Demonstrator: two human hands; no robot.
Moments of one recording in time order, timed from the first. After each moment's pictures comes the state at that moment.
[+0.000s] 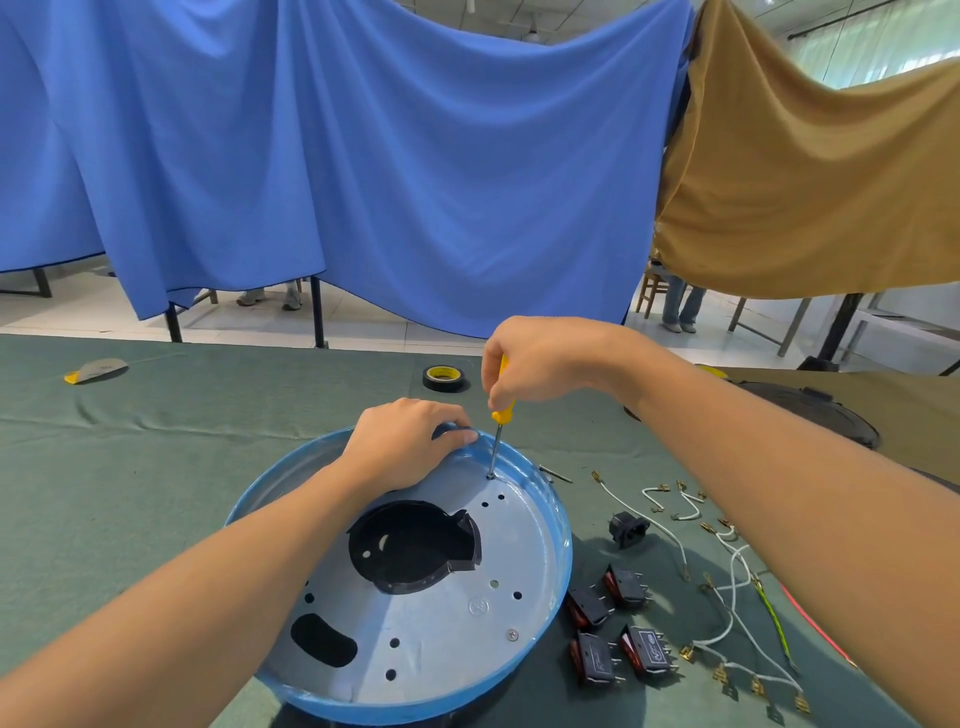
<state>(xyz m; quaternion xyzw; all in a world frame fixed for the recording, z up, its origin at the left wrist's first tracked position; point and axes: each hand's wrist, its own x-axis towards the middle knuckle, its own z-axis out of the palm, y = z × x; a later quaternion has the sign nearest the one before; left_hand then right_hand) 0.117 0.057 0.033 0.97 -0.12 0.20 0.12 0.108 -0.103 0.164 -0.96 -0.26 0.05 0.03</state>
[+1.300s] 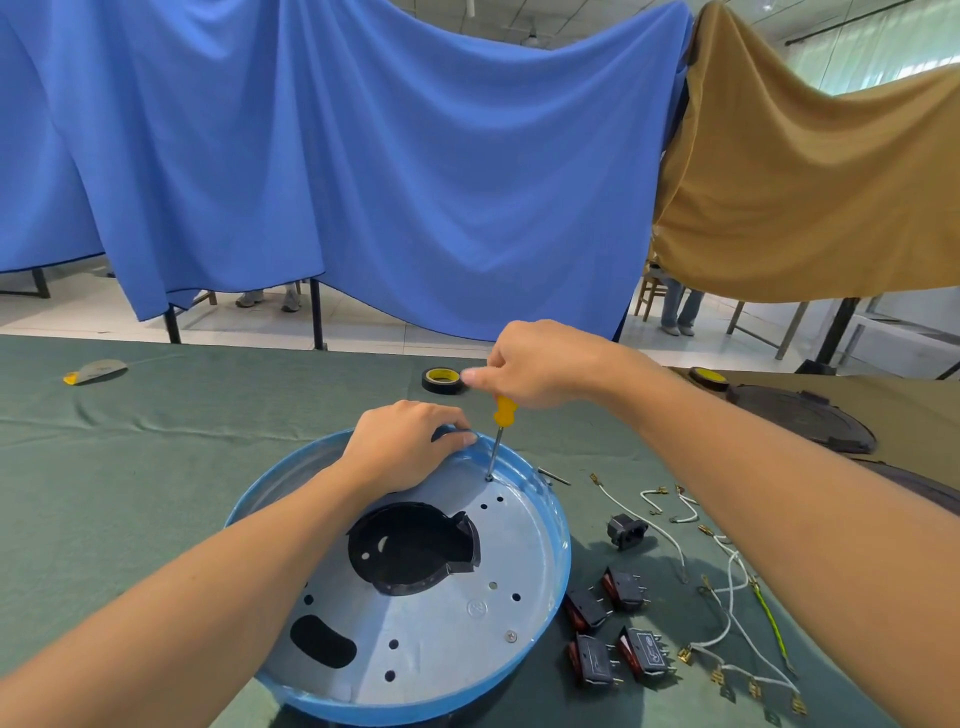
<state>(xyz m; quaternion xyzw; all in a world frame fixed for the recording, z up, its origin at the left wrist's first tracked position) 0.119 0.057 0.030 0.97 -0.11 0.20 0.13 0.110 -0.105 0.154 -0.97 -0.24 -0.02 0.04</state>
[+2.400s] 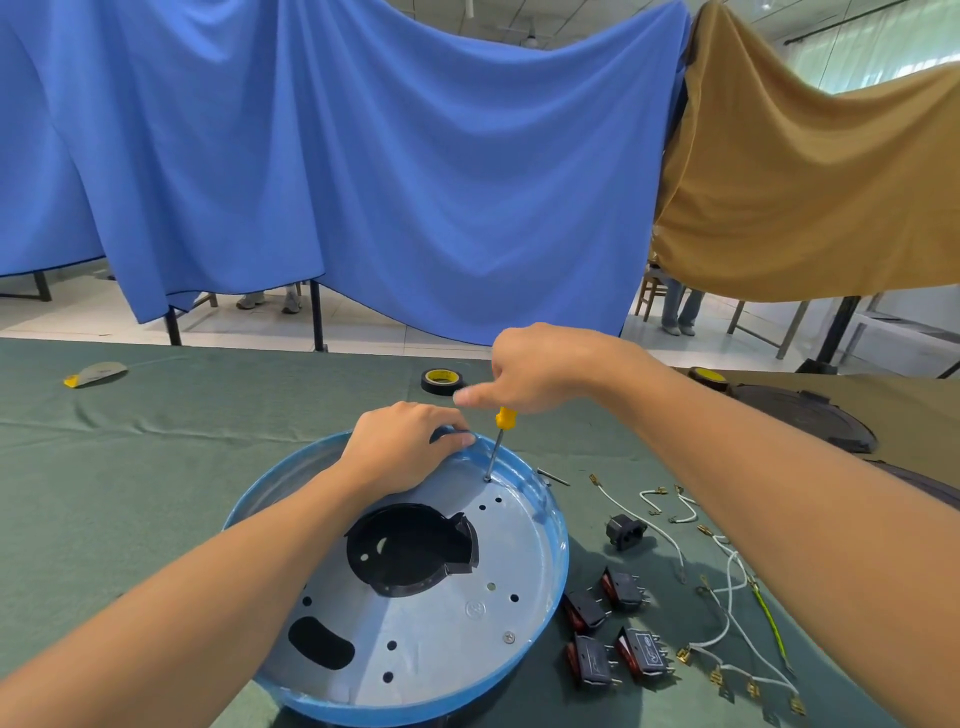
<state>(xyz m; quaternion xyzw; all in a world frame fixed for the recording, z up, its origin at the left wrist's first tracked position) 0.118 0.056 0.031 0.96 -0.11 0.20 0.13 0.109 -0.104 0.161 -0.97 -0.25 0.01 -0.02</state>
